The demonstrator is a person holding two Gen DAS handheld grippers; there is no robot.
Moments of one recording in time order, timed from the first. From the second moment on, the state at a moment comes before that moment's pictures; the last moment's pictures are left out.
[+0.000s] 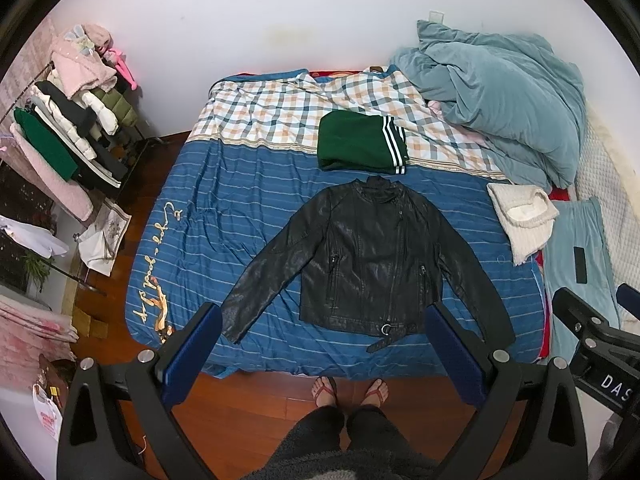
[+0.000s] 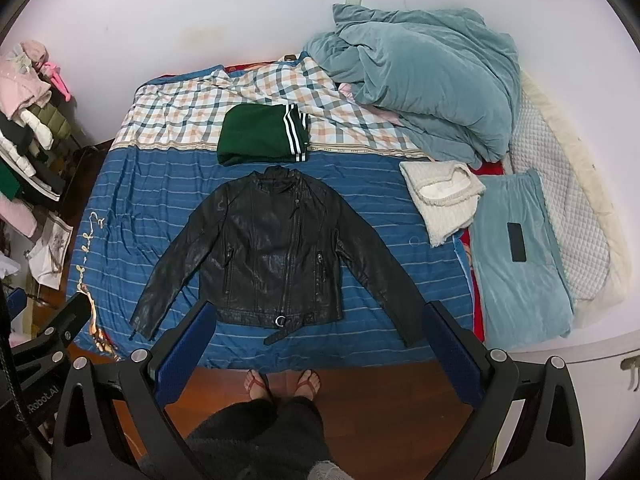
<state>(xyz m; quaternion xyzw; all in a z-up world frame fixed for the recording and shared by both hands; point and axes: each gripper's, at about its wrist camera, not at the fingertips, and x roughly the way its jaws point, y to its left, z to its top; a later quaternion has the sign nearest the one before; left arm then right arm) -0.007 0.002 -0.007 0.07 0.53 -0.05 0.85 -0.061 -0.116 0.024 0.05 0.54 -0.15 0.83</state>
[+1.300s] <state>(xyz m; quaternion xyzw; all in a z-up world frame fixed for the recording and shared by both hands) 0.000 -0.009 0.010 0.07 0.52 -0.05 0.85 -0.068 -0.122 0.037 0.05 0.53 -0.15 0.83</state>
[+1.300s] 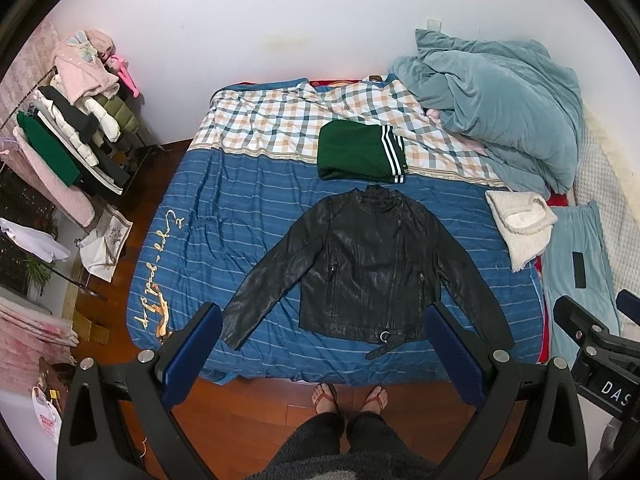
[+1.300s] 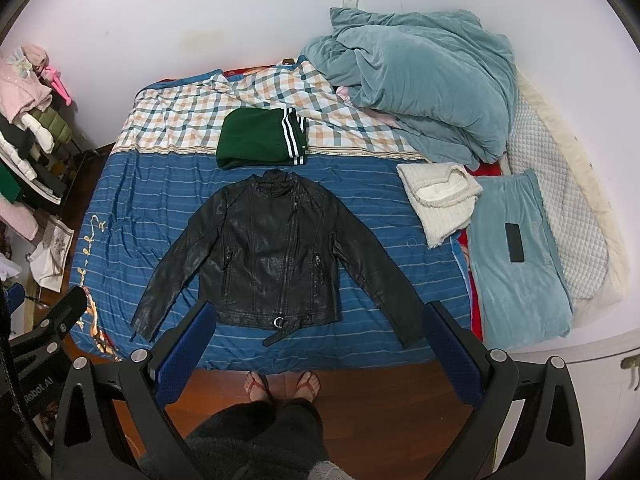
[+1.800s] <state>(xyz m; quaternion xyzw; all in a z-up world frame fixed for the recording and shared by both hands) 0.009 -0.007 0.013 0.07 0.51 -0.06 0.85 -0.068 -0.122 0.038 0.05 0.53 -0.15 0.83</state>
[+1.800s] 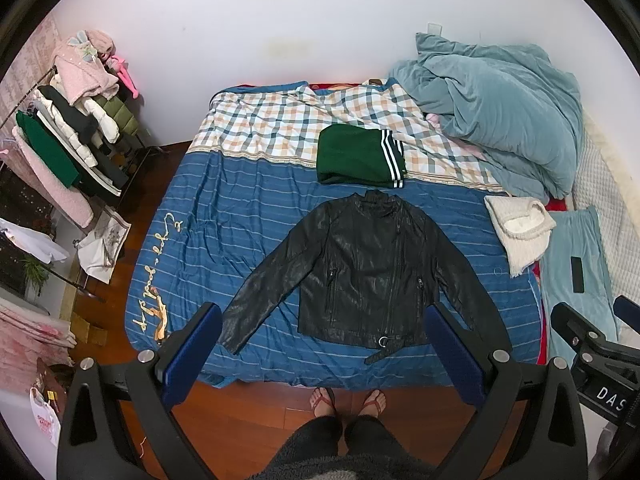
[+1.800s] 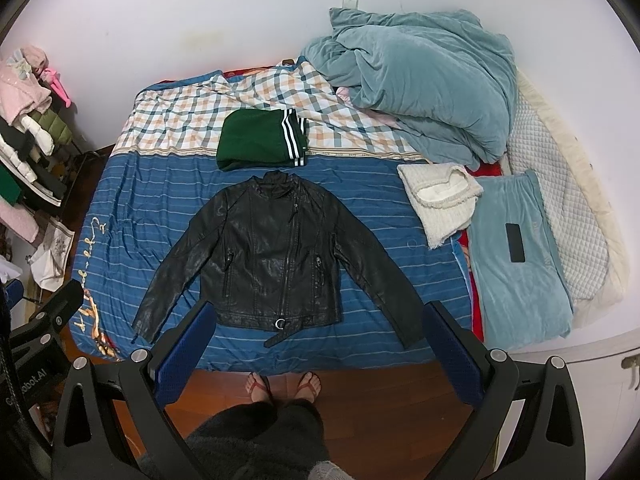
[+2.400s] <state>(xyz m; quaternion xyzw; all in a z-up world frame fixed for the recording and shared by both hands) 0.045 -0.003 -0.013 0.08 0.50 -0.06 0.86 -0.035 -0.119 0.016 0.10 0.54 -0.16 0.82</state>
